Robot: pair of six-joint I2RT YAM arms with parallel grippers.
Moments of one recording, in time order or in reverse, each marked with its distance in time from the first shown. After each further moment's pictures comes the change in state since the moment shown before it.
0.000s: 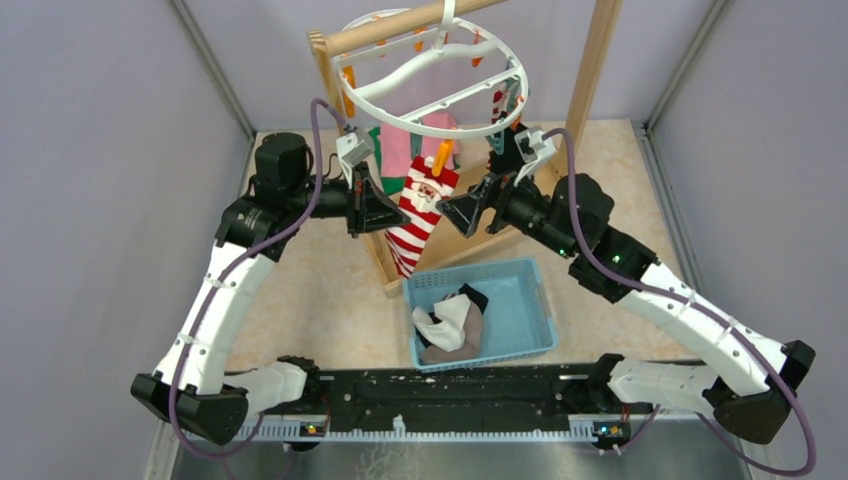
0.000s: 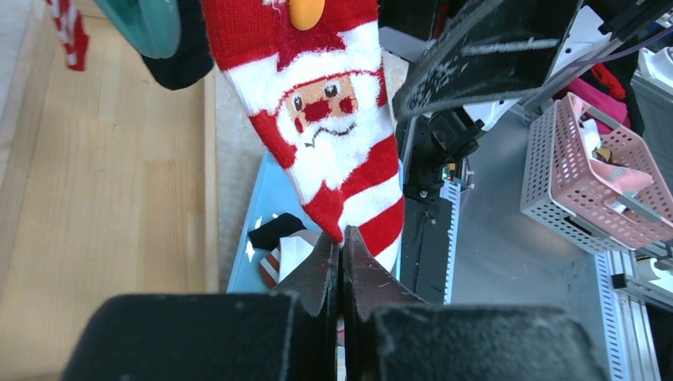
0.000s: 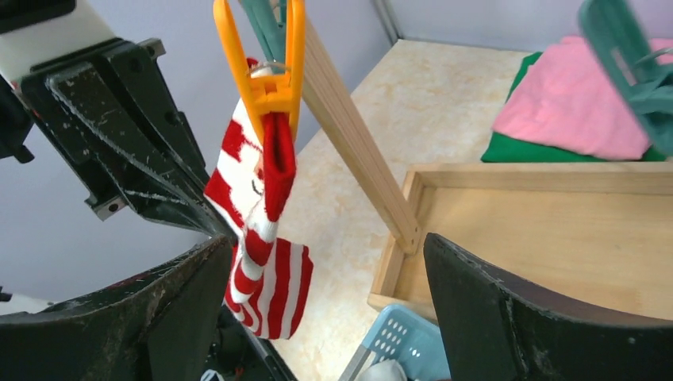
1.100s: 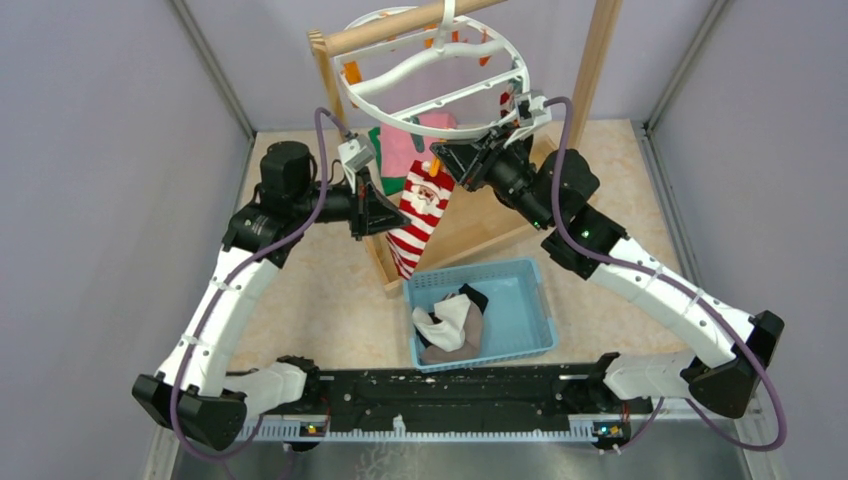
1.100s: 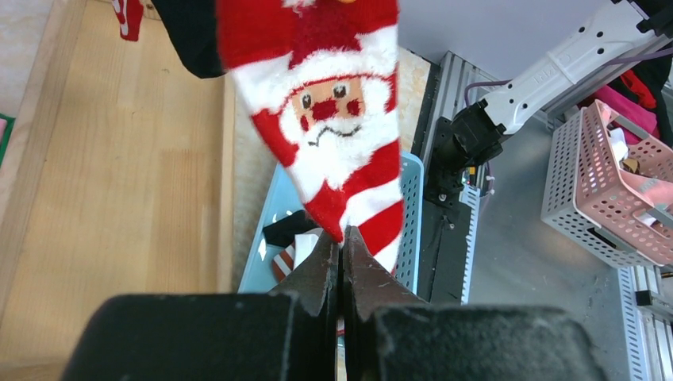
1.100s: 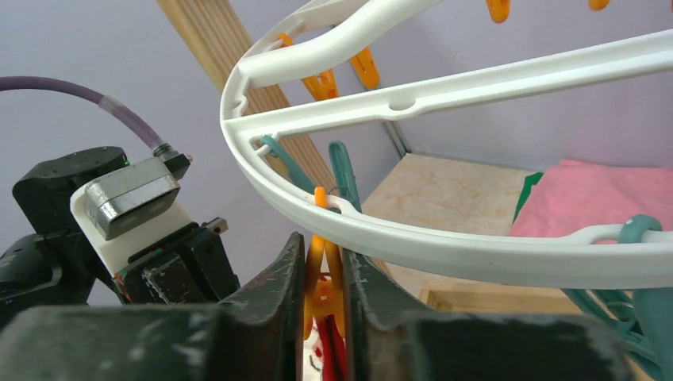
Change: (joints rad) left arm 0.001 -0.027 -0.098 0.087 -0.056 -0.014; right arm -0.019 0.175 0.135 0.279 0.075 0.000
